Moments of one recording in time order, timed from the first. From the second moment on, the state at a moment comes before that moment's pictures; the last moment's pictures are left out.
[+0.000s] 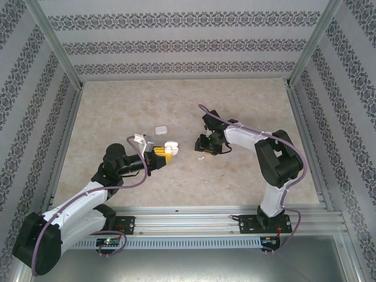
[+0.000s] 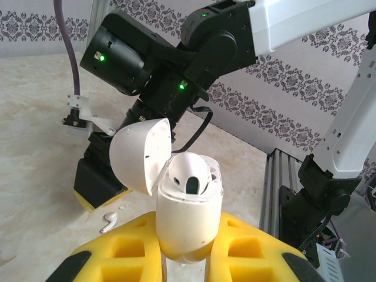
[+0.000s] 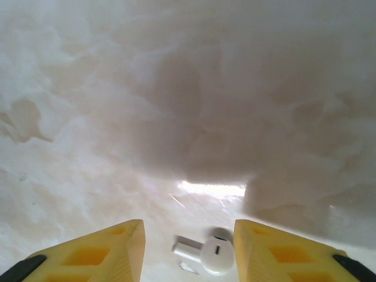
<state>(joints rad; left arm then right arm) -0.44 0.91 0.35 0.46 0.73 -0.28 0.51 1.84 1.17 -0.57 -0.29 0.67</state>
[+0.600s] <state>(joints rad) -0.44 0.91 0.35 0.44 0.73 -0.26 0.58 1.77 1.09 -0.62 -0.24 0.74</state>
